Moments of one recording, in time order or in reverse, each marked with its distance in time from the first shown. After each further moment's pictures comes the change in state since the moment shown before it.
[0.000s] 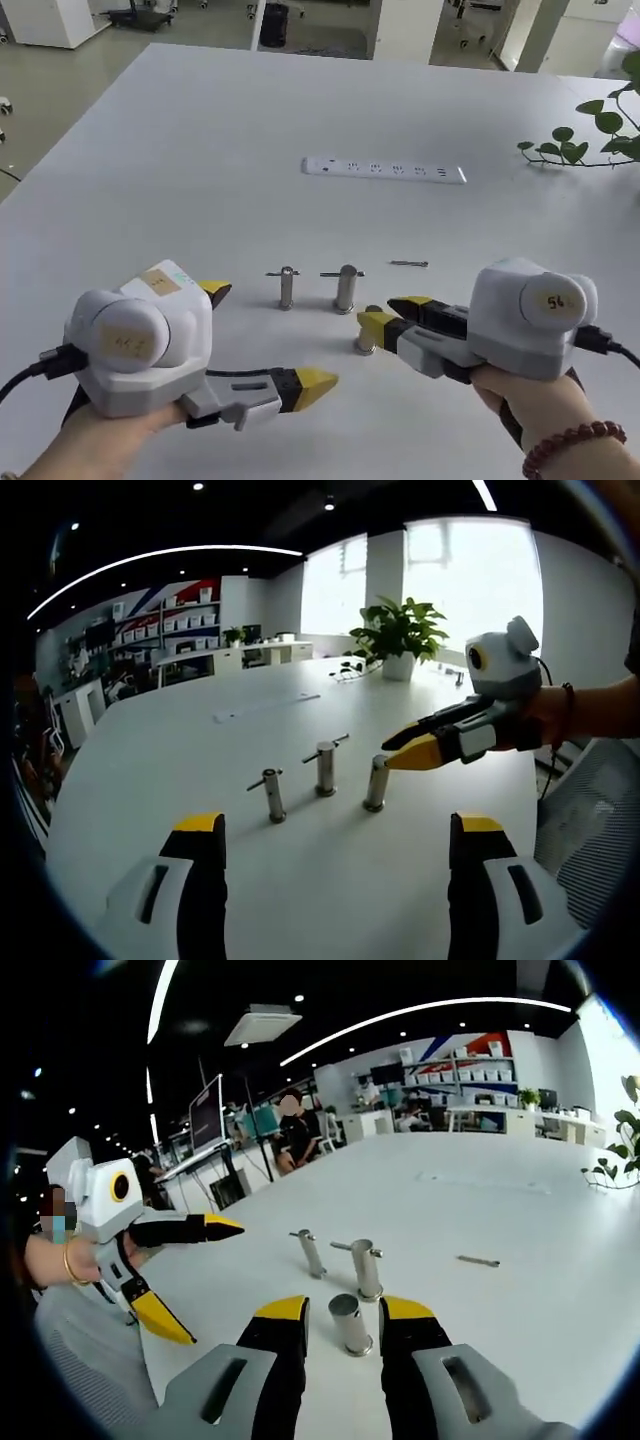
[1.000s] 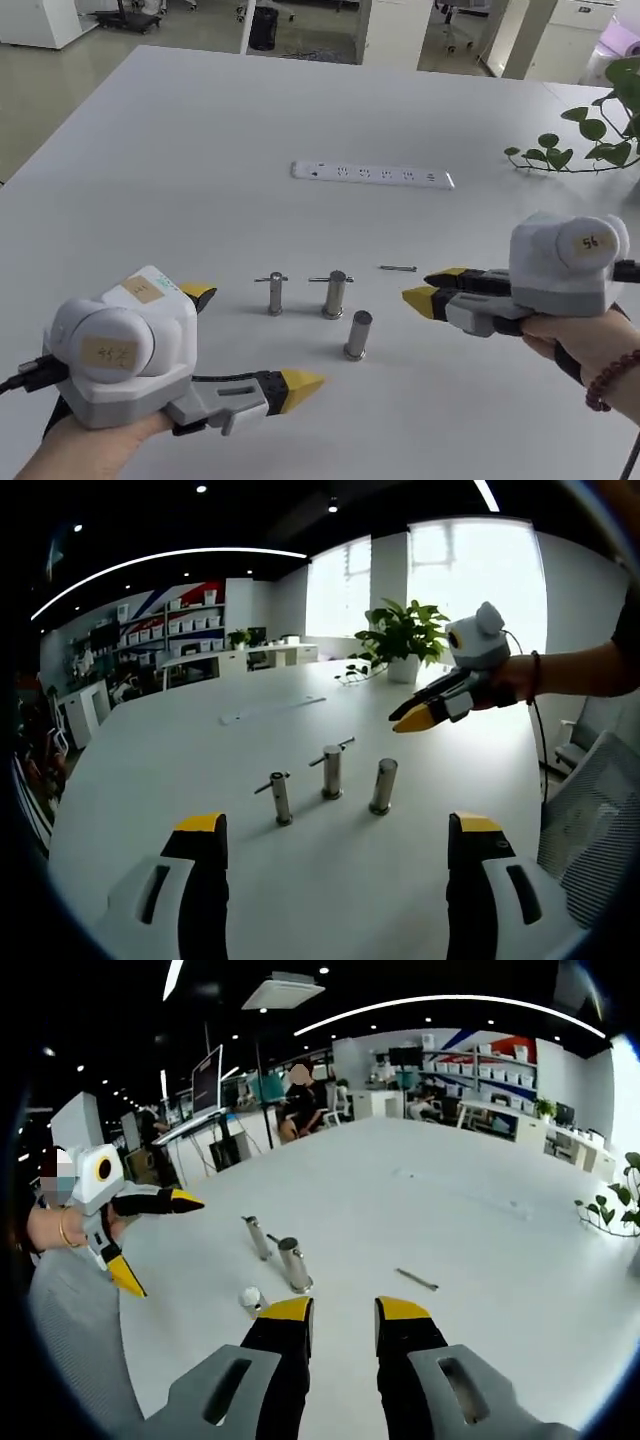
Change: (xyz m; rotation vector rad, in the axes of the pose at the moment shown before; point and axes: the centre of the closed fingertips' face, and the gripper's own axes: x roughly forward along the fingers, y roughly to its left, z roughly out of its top) left arm -0.002 0.004 0.003 -0.003 -0.012 0.024; right arm -0.006 -0.065 0.018 -0.152 0.140 0.003
